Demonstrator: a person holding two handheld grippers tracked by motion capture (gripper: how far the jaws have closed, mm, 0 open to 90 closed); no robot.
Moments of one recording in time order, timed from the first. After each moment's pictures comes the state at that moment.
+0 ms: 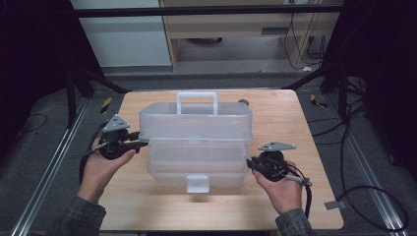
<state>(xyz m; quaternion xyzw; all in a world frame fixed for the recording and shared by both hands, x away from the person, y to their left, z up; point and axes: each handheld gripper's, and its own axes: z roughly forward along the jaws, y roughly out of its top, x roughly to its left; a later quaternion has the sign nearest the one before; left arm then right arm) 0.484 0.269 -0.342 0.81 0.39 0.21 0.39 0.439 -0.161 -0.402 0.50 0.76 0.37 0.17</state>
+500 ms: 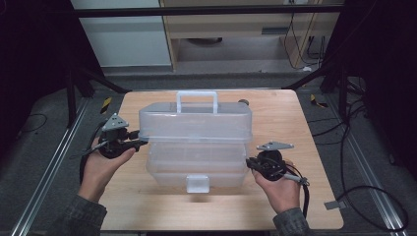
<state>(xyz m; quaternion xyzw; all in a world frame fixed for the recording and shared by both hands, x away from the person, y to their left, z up) 0.486 0.270 -0.341 0.80 0.40 0.21 0.40 0.442 -0.158 -0.404 0.50 0.77 0.37 0.16</state>
